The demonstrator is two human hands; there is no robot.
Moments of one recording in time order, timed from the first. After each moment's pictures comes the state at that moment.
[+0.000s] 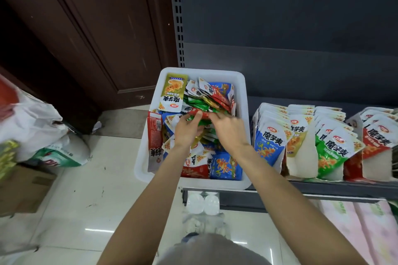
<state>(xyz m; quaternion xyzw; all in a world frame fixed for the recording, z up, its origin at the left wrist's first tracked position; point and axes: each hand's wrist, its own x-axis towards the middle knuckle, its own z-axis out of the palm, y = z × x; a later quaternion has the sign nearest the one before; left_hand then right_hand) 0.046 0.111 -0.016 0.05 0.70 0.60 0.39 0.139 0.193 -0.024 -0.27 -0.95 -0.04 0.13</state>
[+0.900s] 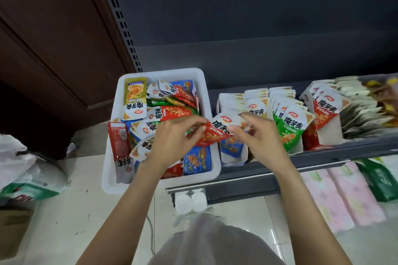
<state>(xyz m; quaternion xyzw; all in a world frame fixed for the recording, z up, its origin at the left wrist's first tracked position) 0.099 0.091 0.042 0.65 0.66 0.38 0.01 0.292 0.183 0.058 -0.32 -0.80 0.40 0.30</state>
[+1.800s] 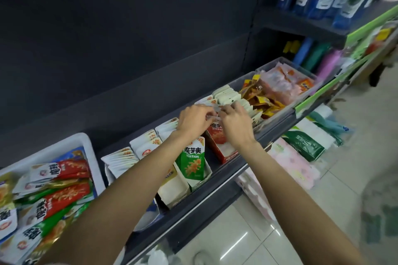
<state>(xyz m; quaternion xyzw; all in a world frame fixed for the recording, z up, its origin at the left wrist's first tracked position) 0.325 0.371 0.033 0.79 0.58 0.18 0.08 0.469 0.359 0.015 -0.58 -0.79 -0.14 0.14</state>
